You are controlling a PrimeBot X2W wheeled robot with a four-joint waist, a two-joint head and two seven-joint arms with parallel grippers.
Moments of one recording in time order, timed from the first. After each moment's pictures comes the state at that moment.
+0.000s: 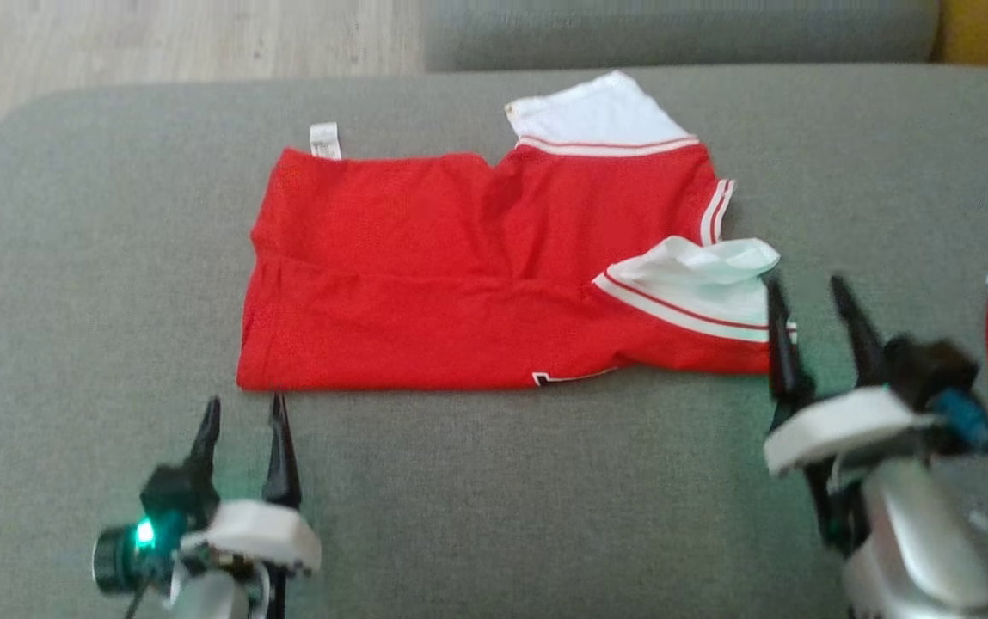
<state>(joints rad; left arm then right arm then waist) -0.24 0.03 -0.06 0.62 -0.20 0.00 -0.26 -0.33 -0.08 0.05 0.53 0.21 0.13 -0.25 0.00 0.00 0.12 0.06</state>
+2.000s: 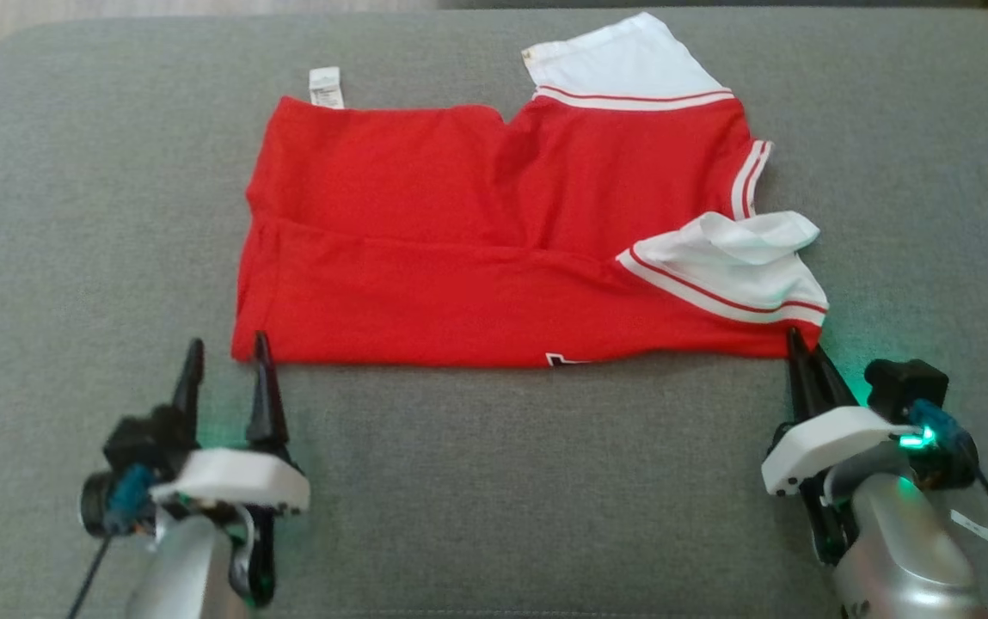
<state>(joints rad) -0.26 0.04 -0.06 0.55 -0.27 -0.04 -0.26 -0.36 -0.05 -0.04 0.84 0.08 0.13 -0.27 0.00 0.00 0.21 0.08</state>
